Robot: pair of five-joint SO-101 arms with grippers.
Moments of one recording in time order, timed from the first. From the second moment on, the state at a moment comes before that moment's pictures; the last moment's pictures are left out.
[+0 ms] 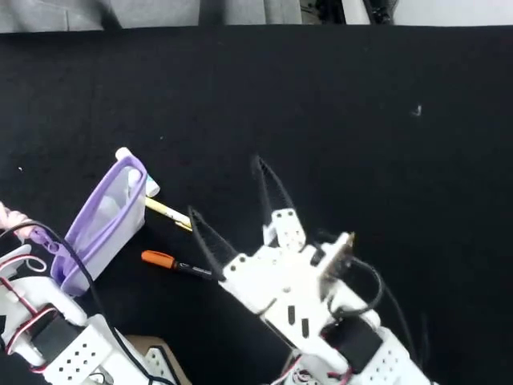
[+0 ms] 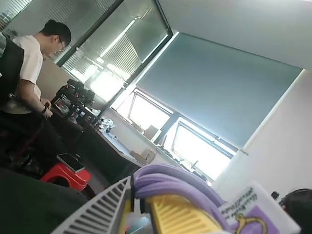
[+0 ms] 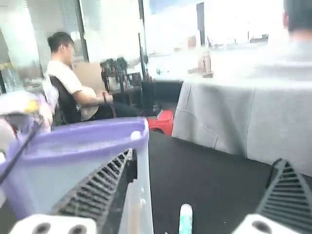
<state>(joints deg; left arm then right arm) -52.9 -103.9 90.7 0.4 39.3 -47.6 -98.7 79.5 21.1 -6.6</state>
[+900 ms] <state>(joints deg) -42.9 -104.0 90.7 0.4 29.2 -47.4 -30.5 25.5 36.0 -6.3</state>
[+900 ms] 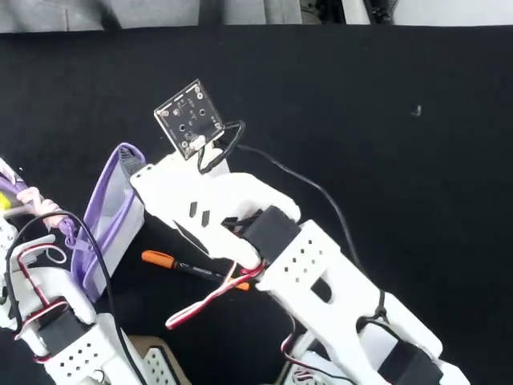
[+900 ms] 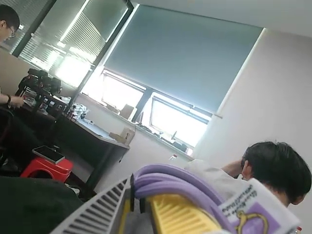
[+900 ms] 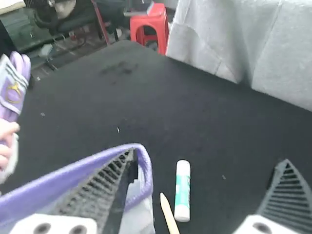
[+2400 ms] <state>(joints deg) -60.8 -104.0 90.7 -3.8 35.1 -44.4 -16.1 49.5 41.4 10.1</state>
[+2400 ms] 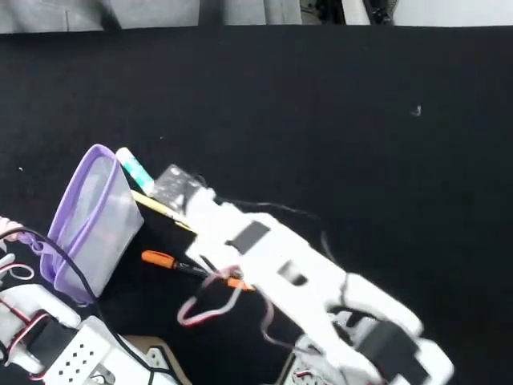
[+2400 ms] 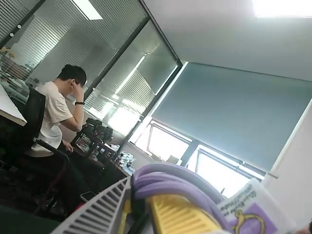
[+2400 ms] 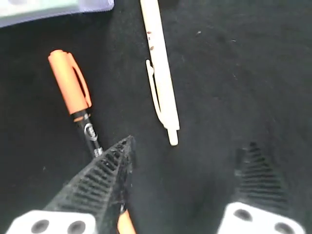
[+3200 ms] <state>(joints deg) -59.6 -103.9 90.7 -4.0 35.1 -41.9 15.3 20.4 54.2 13.5</state>
